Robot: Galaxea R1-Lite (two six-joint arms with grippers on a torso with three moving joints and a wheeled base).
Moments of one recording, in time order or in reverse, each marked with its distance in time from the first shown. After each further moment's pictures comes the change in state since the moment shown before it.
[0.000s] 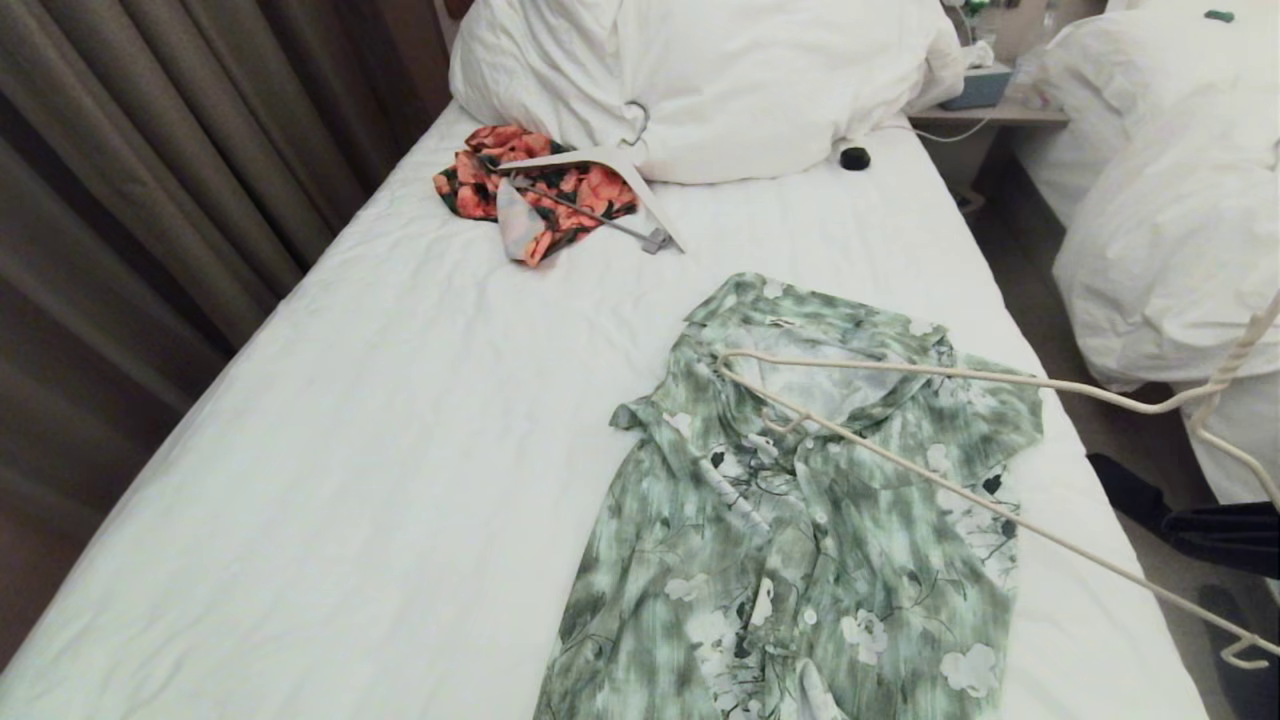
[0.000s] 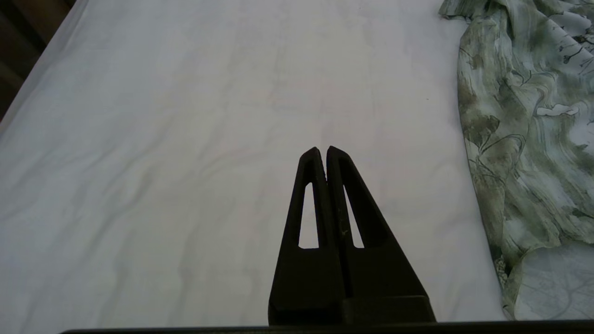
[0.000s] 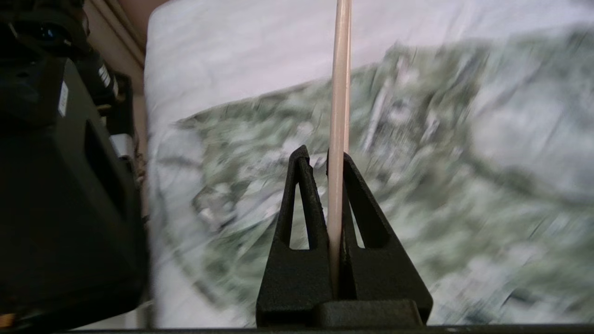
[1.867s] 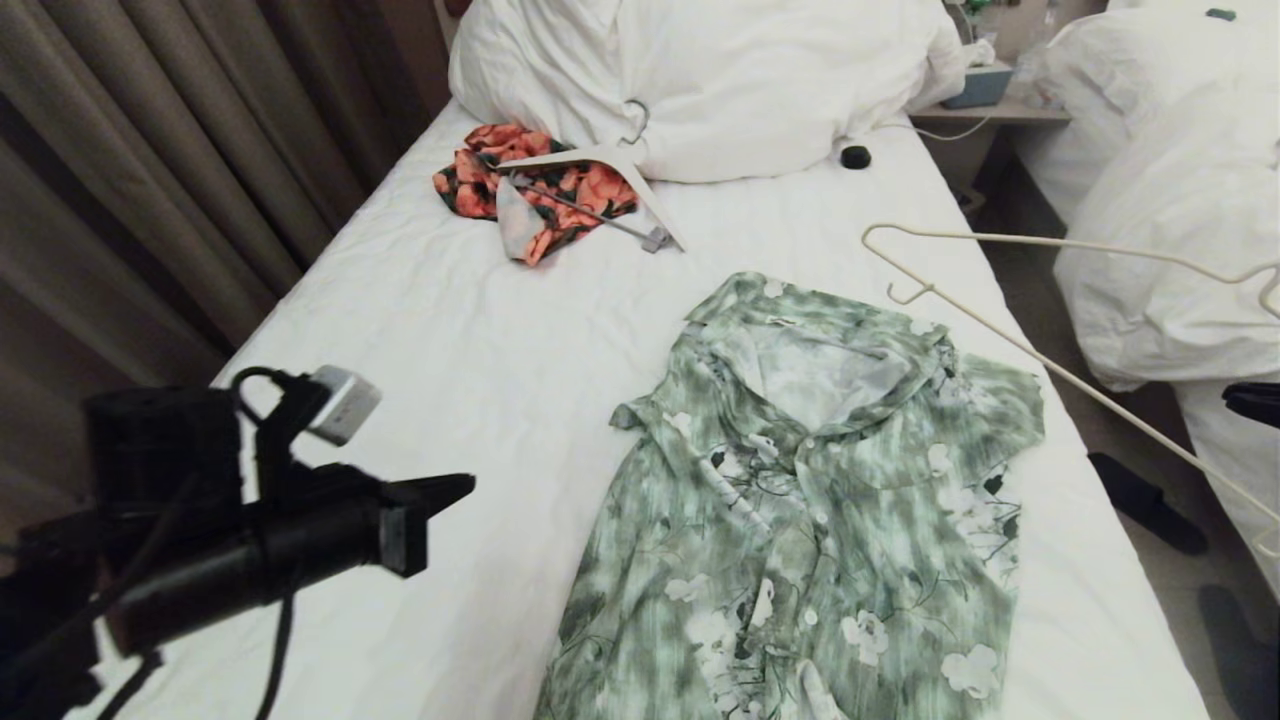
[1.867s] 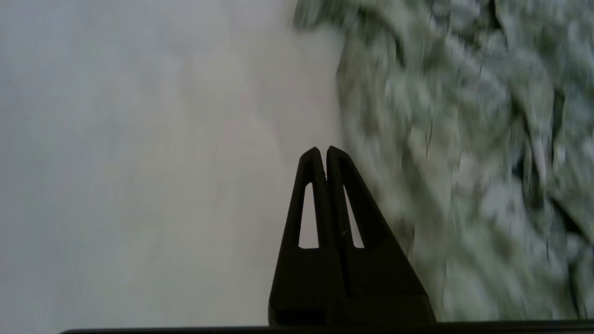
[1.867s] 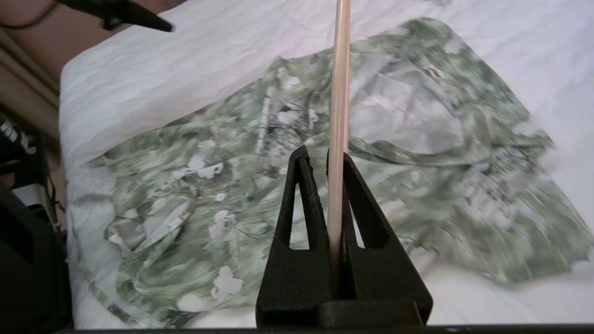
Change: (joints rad) left arm -0.268 1.493 -0.498 -0.651 -0.240 0.033; right arm -0.292 0.244 -0.182 -0.145 0.140 0.132
